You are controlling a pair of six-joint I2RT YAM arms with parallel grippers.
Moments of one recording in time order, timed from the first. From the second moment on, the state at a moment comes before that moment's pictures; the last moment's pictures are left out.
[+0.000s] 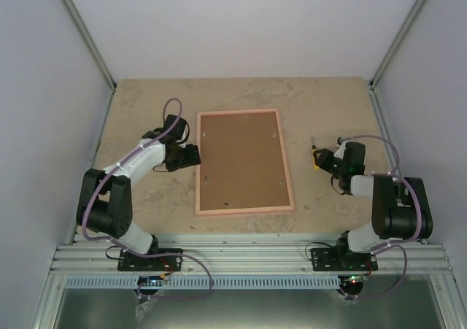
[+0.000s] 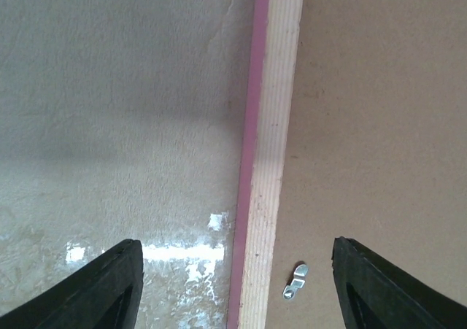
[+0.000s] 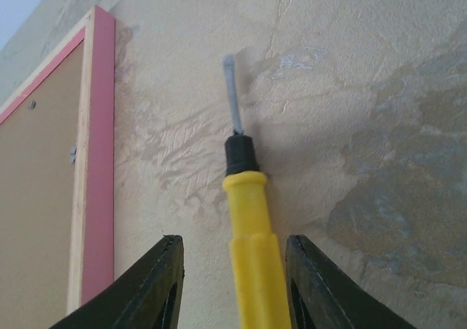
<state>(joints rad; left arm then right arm) -0.27 1.55 1.00 -0.66 0.12 -0.46 -0.06 1.53 0.43 0.44 -0.35 0.50</state>
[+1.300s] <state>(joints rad) -0.37 1.70 0.98 -0.62 0.28 -0.53 0.30 1.56 0.63 0.02 -0.43 0.43</state>
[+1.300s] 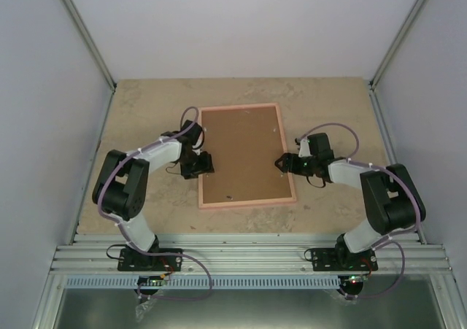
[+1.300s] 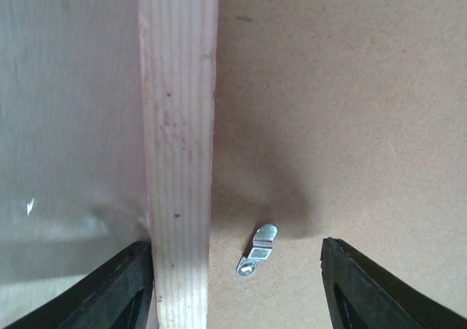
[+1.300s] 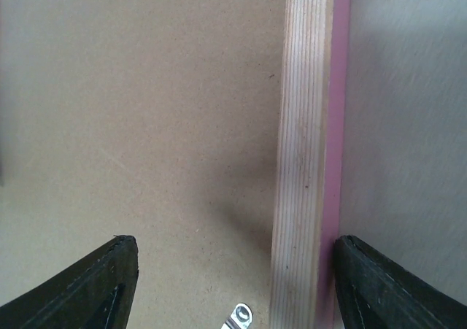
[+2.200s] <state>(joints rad) -0.38 1.73 1.05 -0.66 0.15 -0.51 0.27 1.56 0.77 -0.11 -0.37 0.30</state>
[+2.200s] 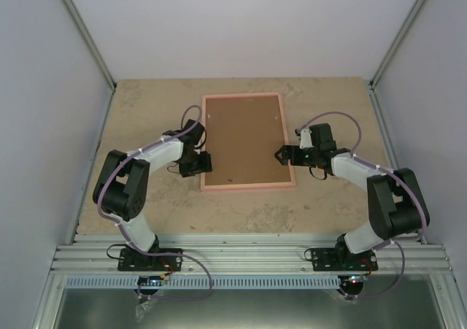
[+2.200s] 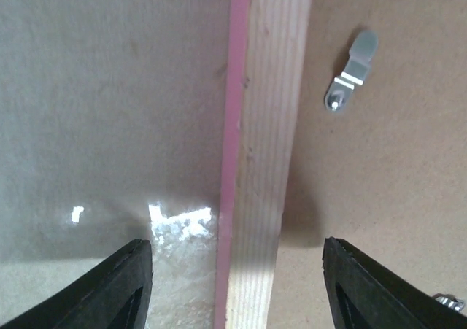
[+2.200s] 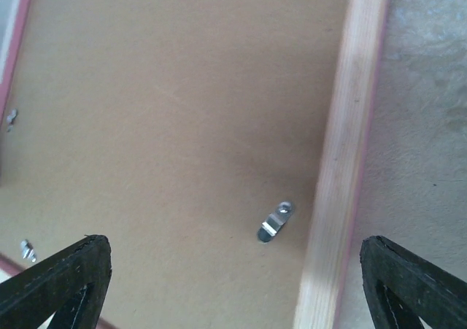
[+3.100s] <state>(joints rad) -0.44 1.70 1.01 -0.66 0.07 -0.52 0.68 1.40 0.80 -0.27 -0.18 0.09</state>
